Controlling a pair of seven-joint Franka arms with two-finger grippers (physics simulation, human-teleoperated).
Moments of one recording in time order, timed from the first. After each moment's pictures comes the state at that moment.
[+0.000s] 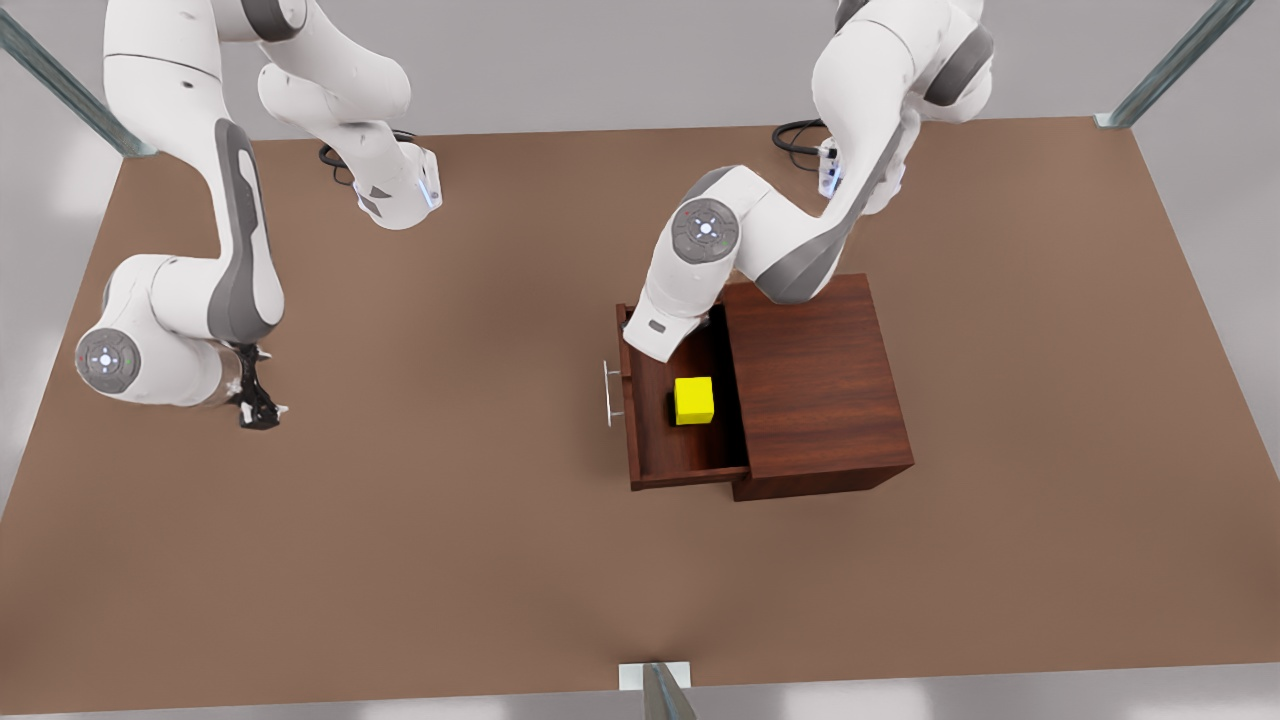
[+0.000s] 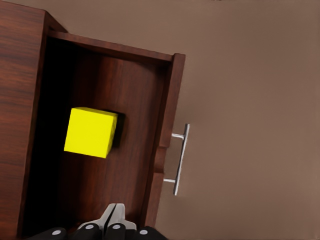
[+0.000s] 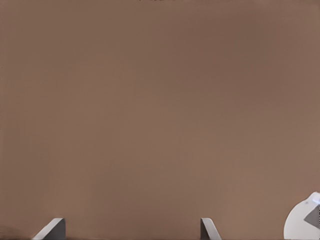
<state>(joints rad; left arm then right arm) -0.64 0.54 -0.15 -1.22 -0.05 1.81 -1.02 0.03 0.18 -0.13 -1.88 -0.03 1.80 1.10</state>
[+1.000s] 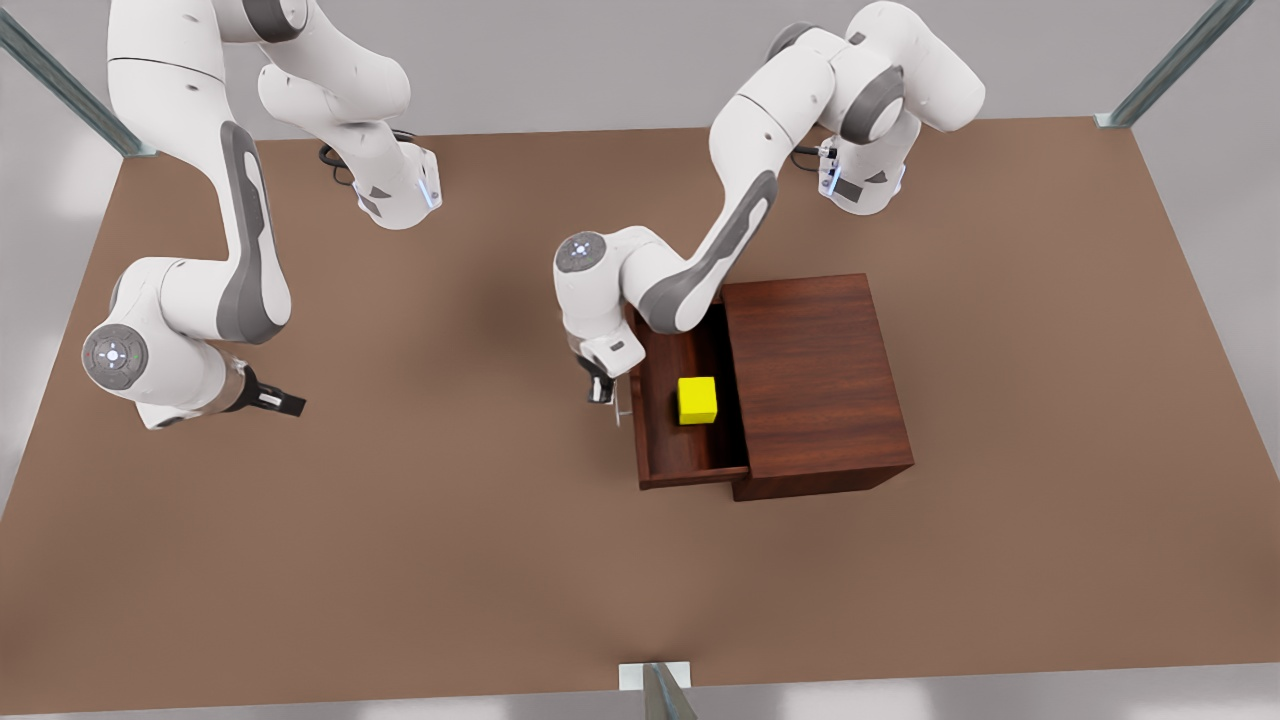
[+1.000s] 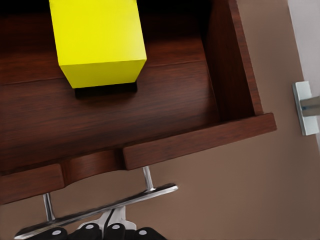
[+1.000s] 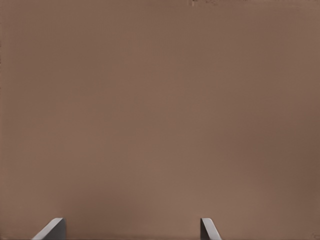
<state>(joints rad) -0.94 0.82 0.09 -1.19 0.23 2.12 -2.42 0.04 0.19 -0.13 -1.89 -0.04 1.88 0.26</state>
